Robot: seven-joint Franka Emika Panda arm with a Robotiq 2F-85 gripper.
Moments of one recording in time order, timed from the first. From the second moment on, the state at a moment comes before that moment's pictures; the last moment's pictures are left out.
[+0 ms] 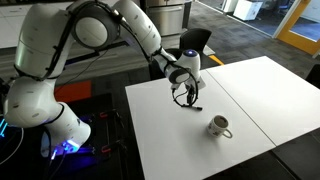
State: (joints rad) arm 0.12 0.66 -0.13 -1.85 0.00 2.73 0.75
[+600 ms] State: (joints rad) arm 0.13 0.89 -0.13 -1.61 0.06 2.66 0.75
